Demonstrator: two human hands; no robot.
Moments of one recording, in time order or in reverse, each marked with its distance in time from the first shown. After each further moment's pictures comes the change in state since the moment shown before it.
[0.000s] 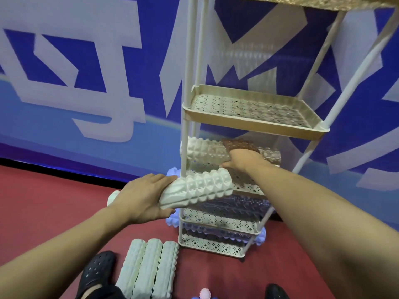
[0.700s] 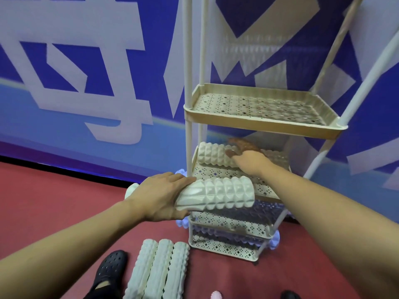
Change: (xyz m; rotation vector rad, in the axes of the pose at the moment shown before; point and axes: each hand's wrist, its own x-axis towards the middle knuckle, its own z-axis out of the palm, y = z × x) left_hand 0.022 0.020 -0.010 0.068 -0.043 0.139; right_hand 0.004 0.010 0.011 0.503 0.024 -0.013
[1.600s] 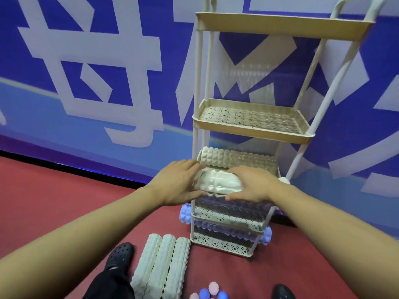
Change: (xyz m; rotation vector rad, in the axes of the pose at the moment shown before) left_hand -0.018 0.041 -0.050 0.013 0.171 0.055; right_hand -0.122 -0.029 -0.027 -0.481 -0.166 -0.267
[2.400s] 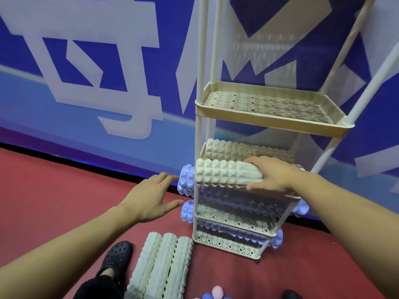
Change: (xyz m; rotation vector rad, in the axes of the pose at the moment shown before) left_hand -0.039 -0.061 0.078 -0.085 -0.118 -0.287; right_hand 0.059 0.075 0.035 0.096 -0.038 -0.001
